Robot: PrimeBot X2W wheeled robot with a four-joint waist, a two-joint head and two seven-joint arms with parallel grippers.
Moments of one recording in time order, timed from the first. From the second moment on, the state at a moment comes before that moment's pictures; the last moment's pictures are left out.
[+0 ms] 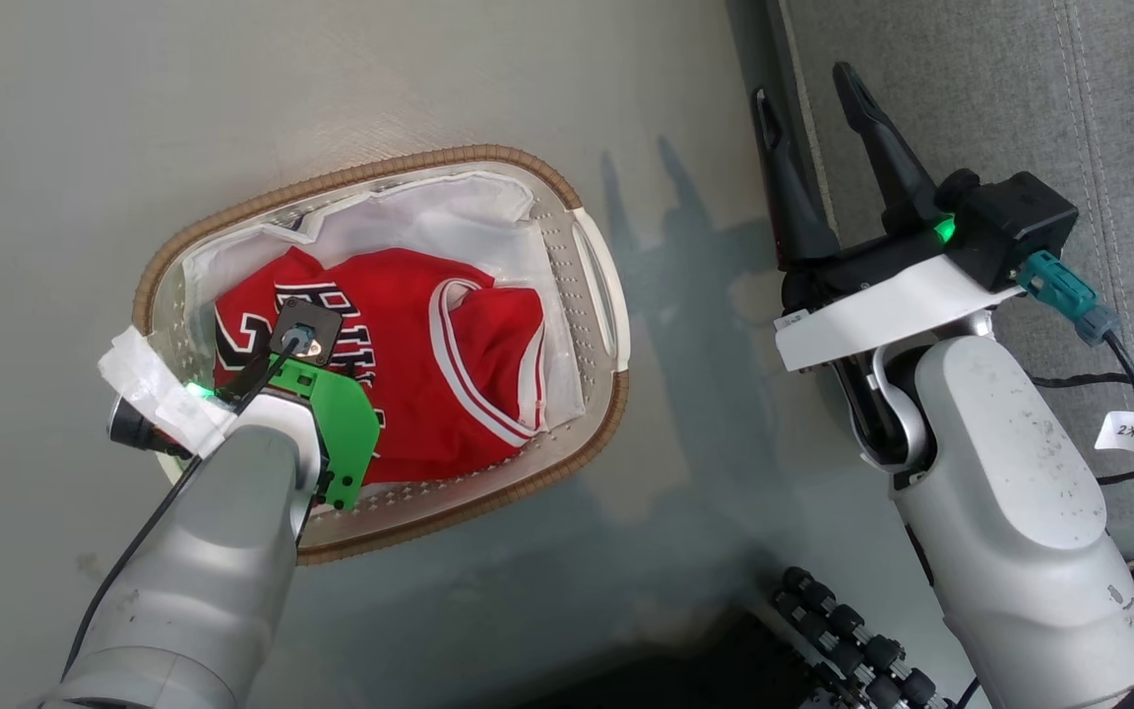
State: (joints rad) left arm -0.86 0.08 -0.50 1.29 -0.14 -0.05 -0.03; right arm -0.62 -0.05 0.24 0.25 0.32 0.13 -0.26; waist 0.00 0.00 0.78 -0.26
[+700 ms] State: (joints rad) left arm -0.91 0.10 -0.53 1.29 -0.15 -0.03 0.06; right arm -0.67 -0.05 0.27 0.21 0.37 0.13 -0.26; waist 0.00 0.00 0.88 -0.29
